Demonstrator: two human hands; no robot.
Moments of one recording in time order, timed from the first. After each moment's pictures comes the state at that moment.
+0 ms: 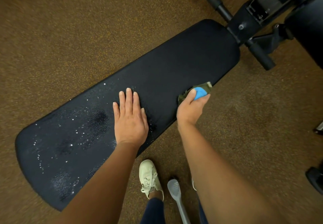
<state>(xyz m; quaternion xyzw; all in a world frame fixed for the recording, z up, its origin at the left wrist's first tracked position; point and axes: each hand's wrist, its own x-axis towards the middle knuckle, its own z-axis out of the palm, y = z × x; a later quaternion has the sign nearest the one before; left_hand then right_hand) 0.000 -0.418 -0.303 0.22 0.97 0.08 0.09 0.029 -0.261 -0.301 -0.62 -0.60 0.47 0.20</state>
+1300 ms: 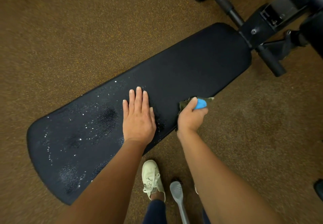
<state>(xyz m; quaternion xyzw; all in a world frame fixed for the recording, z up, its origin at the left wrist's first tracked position) -0.001 -0.418 -0.303 0.22 0.97 0.09 0.10 0.033 -0.286 -0.297 -0.65 -0.54 0.51 0.17</state>
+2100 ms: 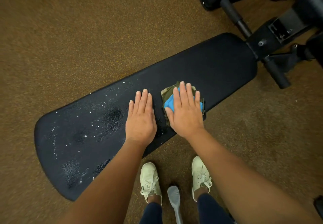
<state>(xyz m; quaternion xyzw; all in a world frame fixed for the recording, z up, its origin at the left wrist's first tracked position) -0.007 -0.423 -0.297 0.23 0.96 0.13 0.10 0.031 -0.267 -0.290 -0.10 -0.99 0.02 -0.10</state>
